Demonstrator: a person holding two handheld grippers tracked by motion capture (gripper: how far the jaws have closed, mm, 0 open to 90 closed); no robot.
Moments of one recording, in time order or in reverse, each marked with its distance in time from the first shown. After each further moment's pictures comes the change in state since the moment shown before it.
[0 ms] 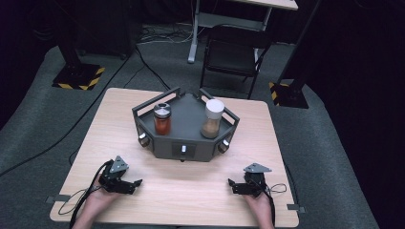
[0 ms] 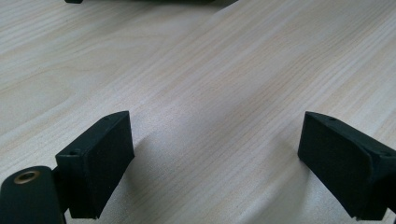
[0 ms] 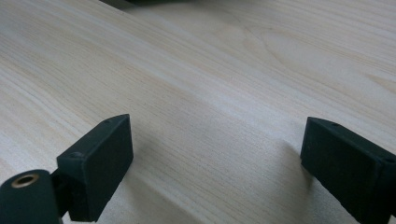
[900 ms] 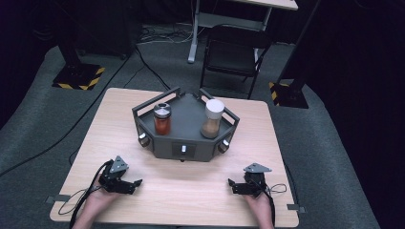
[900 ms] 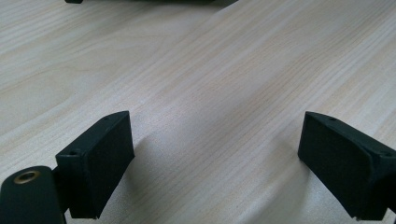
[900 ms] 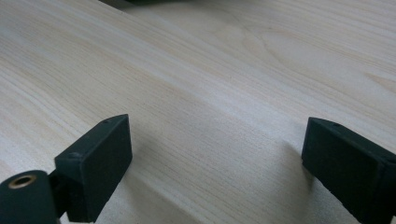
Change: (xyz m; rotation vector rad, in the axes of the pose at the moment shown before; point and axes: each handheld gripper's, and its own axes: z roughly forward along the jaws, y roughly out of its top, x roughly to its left) left arm 0.000 0.000 0.000 0.000 0.001 0.001; right arm 0.000 0.000 0.000 0.003 -0.002 0.002
